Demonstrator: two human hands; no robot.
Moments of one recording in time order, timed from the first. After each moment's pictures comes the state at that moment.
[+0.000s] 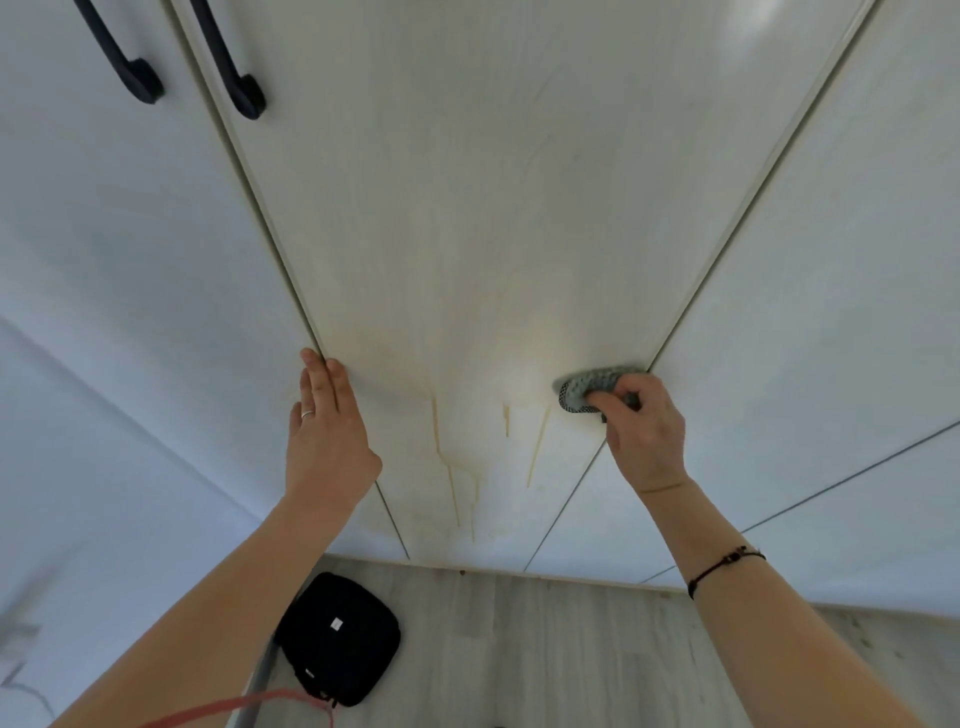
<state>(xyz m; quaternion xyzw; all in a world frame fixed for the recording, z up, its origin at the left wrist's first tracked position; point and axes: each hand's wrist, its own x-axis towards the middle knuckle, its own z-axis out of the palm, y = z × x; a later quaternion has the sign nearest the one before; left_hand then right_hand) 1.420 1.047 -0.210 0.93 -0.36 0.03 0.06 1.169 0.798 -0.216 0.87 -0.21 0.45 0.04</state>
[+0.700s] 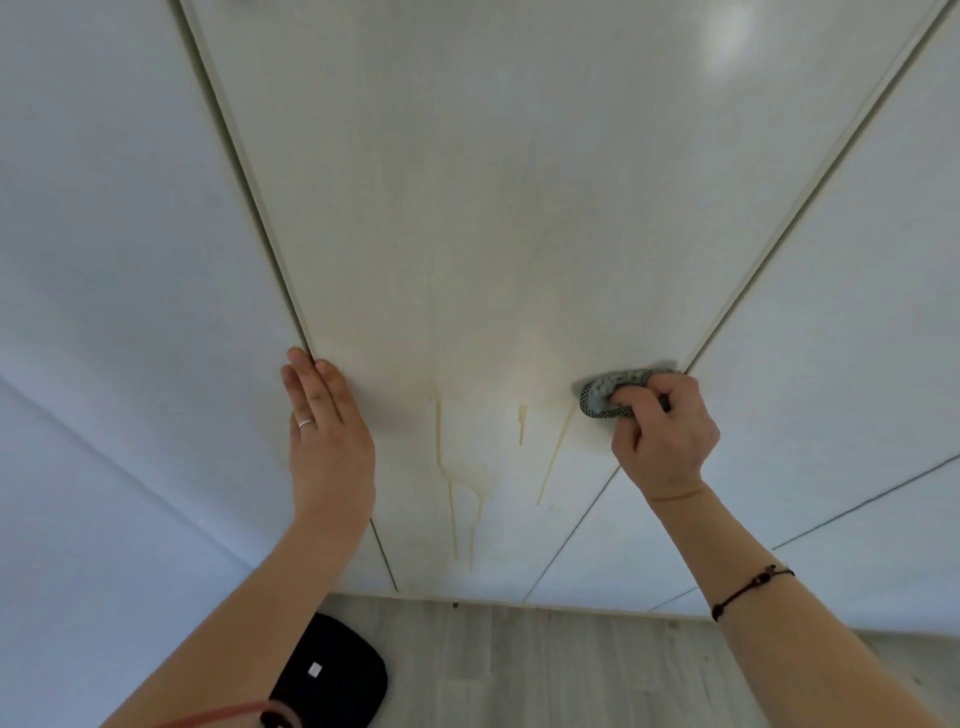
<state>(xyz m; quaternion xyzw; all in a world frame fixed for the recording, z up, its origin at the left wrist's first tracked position) 1.436 1.026 -0.273 0.92 -0.35 0.13 0.12 1.198 0.788 -0.260 0.80 -0.23 0.54 0.12</state>
